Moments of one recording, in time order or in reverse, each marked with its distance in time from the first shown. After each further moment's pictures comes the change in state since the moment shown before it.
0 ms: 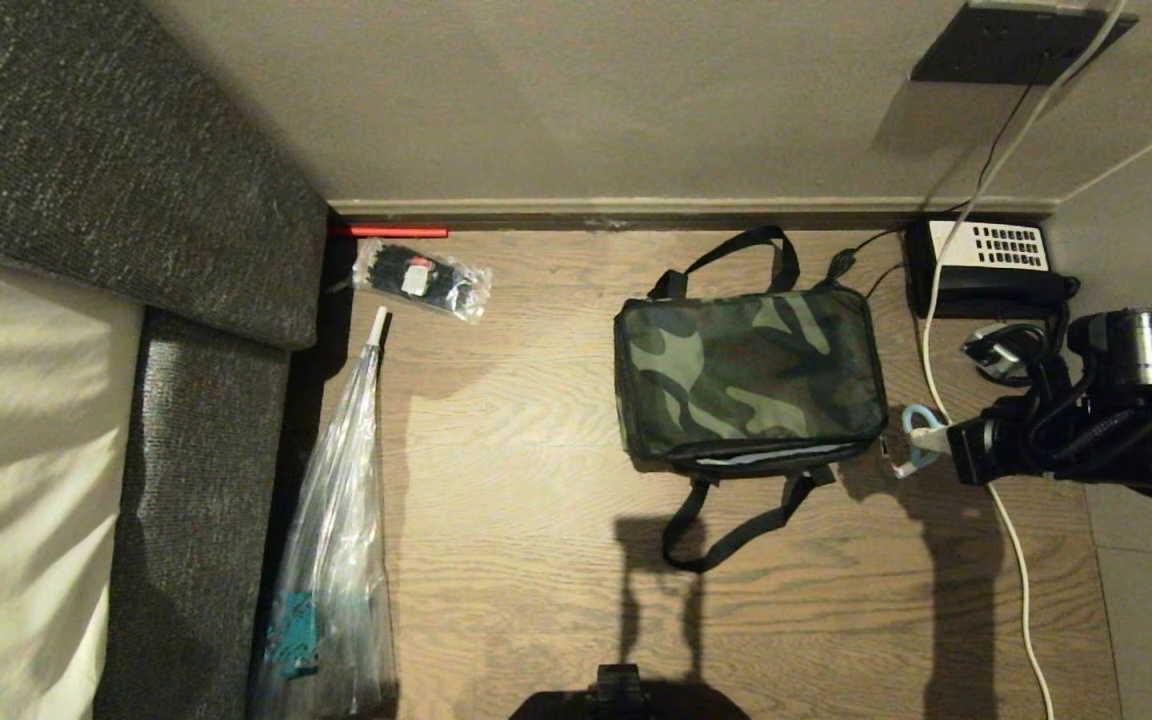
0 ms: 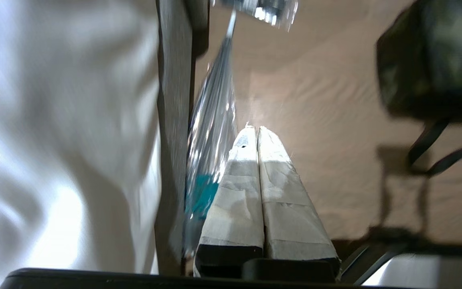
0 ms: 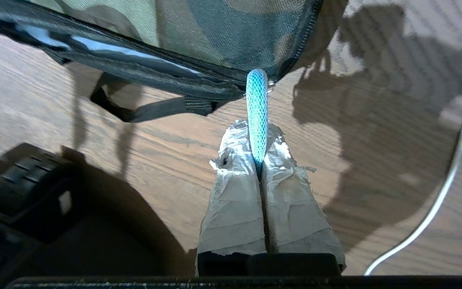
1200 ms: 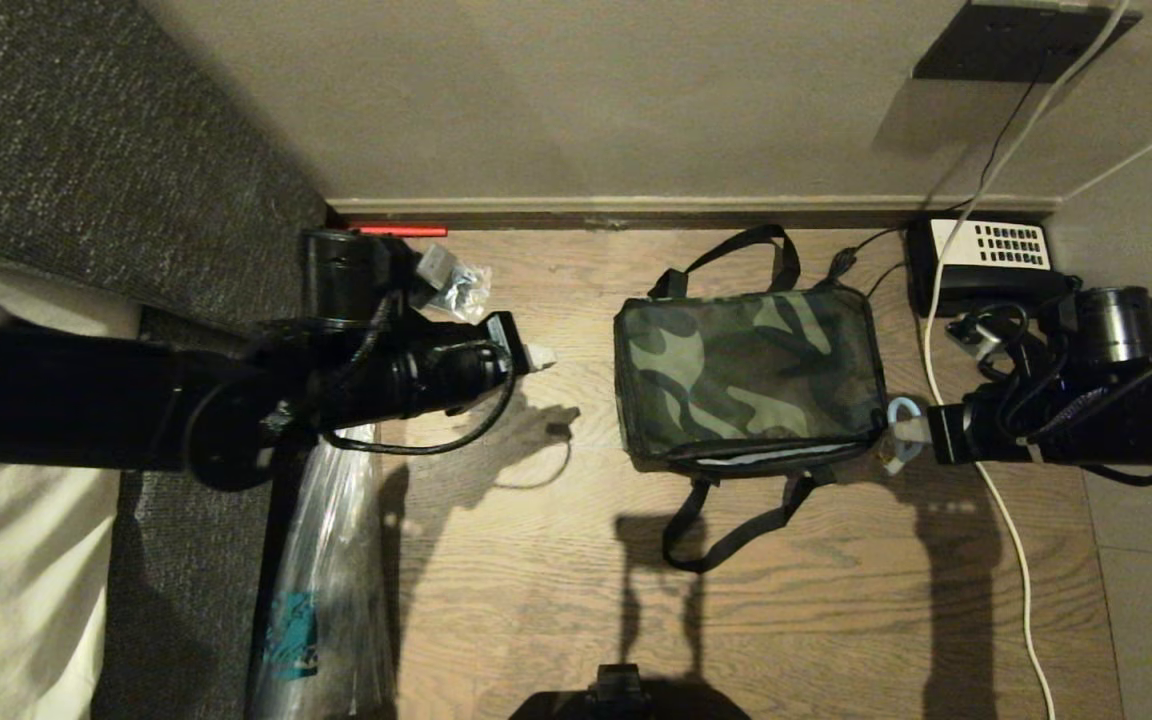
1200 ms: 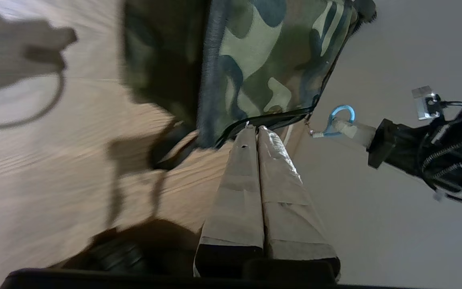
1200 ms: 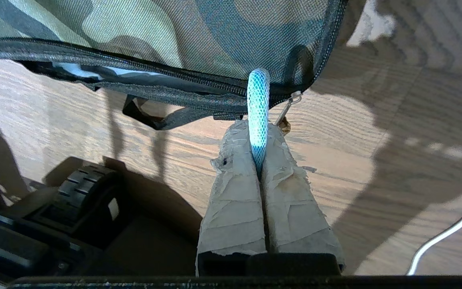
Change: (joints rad) left arm -0.468 1.811 -0.981 -0.493 -0.330 -0.643; right arm 0.058 0.006 -0.099 0.134 -0.043 0.174
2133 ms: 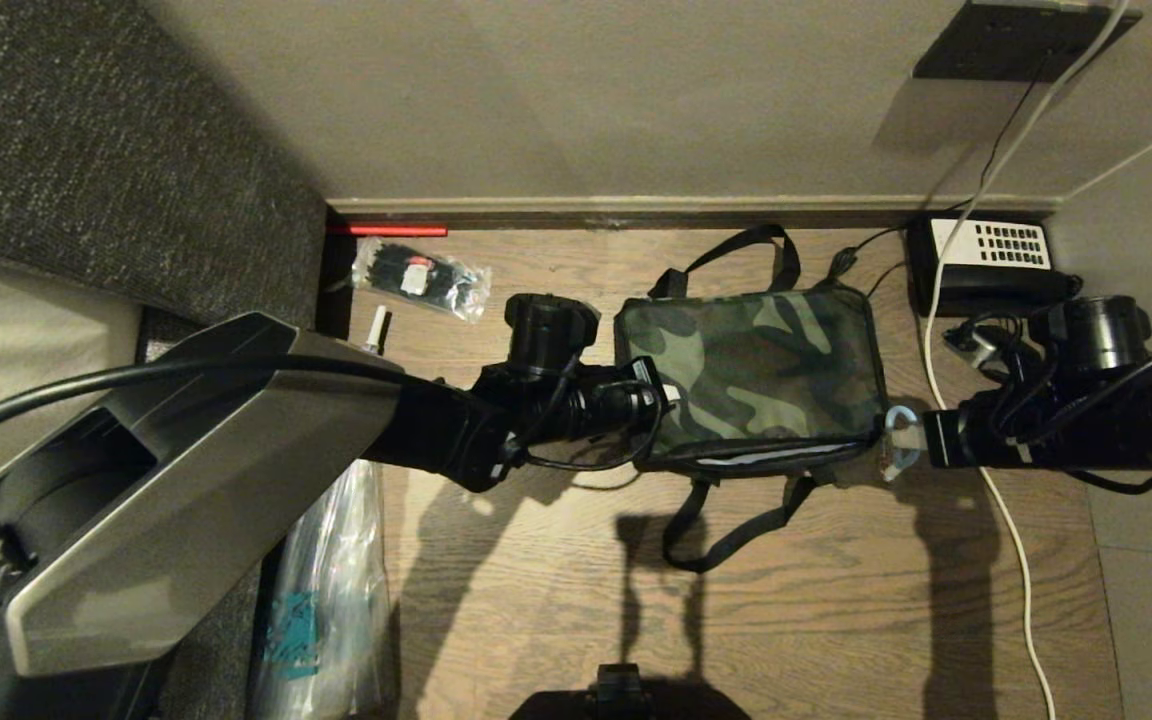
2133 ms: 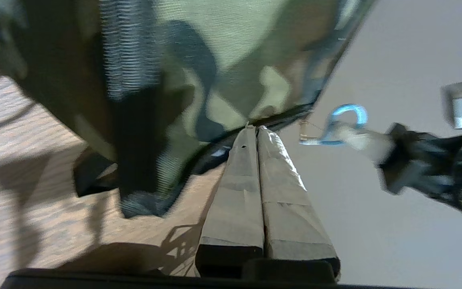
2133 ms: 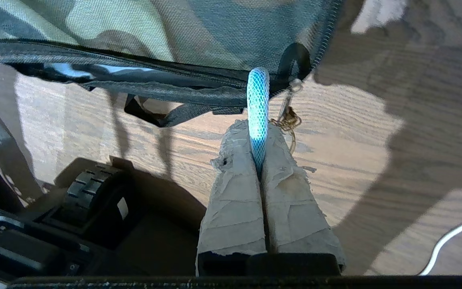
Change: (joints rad) left arm -0.159 0.425 -0.377 -0.040 0.009 -0.116; right arm -0.003 0.031 -0.003 -0.003 0.000 0.056
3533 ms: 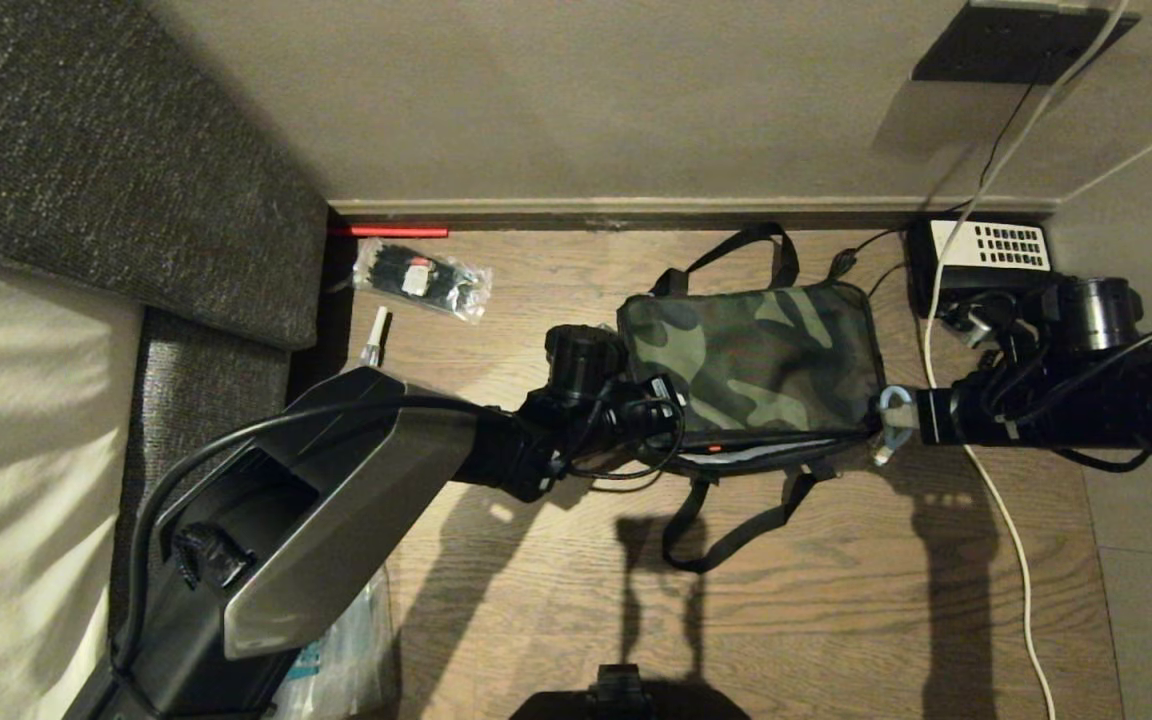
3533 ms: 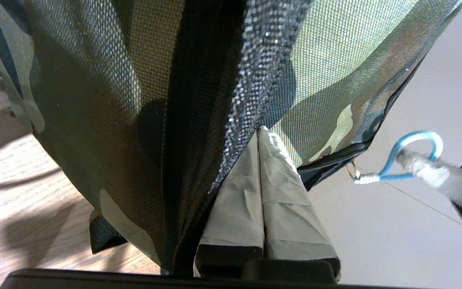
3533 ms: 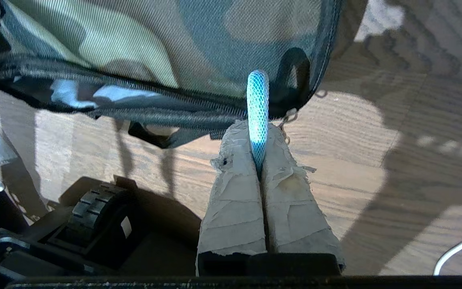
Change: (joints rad) left arm 0.004 0.249 -0.234 0.010 0.129 0.017; right arm 0.001 0.024 -0.073 0.000 0.001 0.017
